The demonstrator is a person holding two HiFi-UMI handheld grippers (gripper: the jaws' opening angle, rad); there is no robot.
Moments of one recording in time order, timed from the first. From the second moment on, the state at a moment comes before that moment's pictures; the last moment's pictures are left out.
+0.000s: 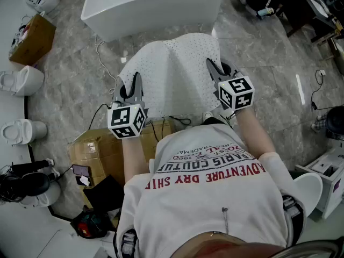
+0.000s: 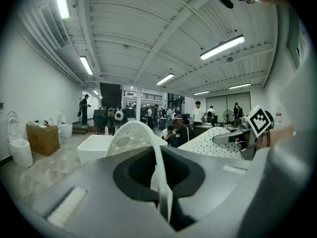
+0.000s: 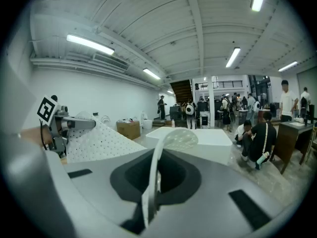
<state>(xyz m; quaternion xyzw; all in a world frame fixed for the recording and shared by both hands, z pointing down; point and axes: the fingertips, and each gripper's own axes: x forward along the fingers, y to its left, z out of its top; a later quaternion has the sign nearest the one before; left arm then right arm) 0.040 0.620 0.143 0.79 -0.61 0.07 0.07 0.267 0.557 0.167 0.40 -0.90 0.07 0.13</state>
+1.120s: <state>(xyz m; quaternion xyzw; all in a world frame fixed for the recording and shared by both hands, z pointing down) -0.012 0.554 0.182 0.74 -0.66 0.06 0.13 0.213 0.460 0.217 0.34 -0.92 0.12 0.16</state>
